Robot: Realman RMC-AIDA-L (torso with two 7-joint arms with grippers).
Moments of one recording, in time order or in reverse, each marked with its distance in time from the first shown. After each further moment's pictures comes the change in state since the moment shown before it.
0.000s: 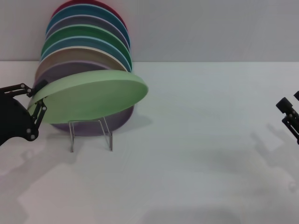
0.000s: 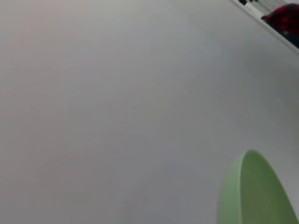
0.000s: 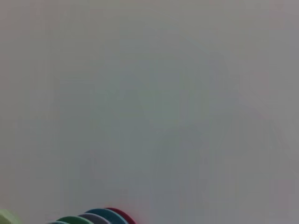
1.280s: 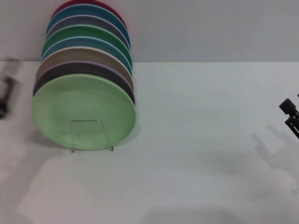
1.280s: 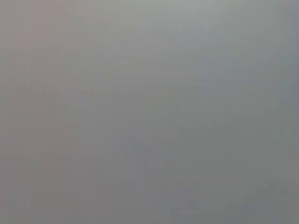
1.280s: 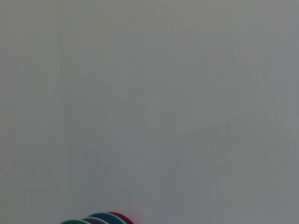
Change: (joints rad) left arm 0.135 -0.115 -0.303 -0.151 -0.015 0.035 0.080; right arm -0.012 -0.002 0.002 0.002 0.003 0.027 -0.032
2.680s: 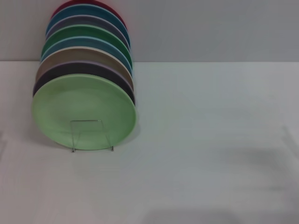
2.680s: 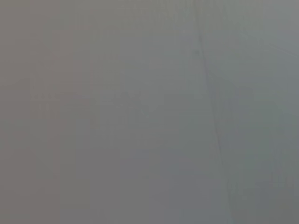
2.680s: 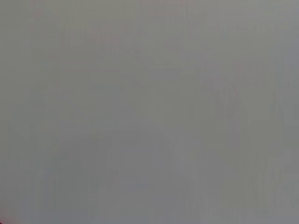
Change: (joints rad) left arm 0.149 -0.062 -0.255 0.009 -0.149 -0.208 -0.338; right arm 0.019 0.005 -0.006 -0.144 0.296 -0.051 -0.240
